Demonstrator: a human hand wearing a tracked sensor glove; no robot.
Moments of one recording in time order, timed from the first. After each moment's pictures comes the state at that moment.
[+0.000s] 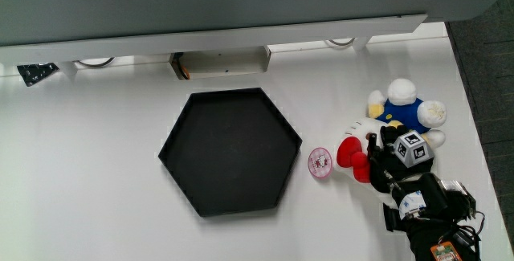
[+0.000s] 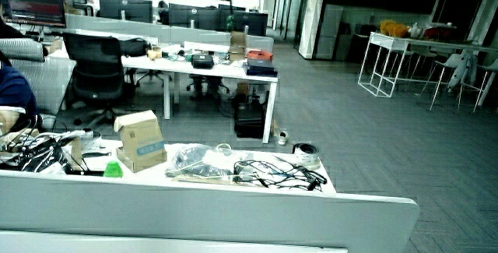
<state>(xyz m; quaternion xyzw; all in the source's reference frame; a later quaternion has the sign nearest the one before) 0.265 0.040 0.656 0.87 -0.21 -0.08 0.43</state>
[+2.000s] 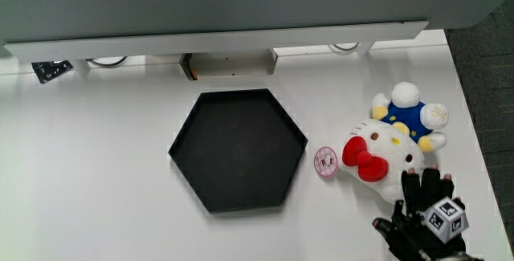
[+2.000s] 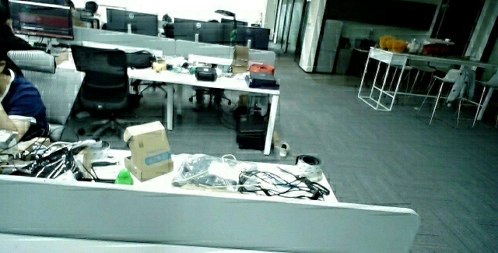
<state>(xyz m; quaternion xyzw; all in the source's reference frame) 0.292 0.158 0.567 0.86 -0.23 0.07 0.45</state>
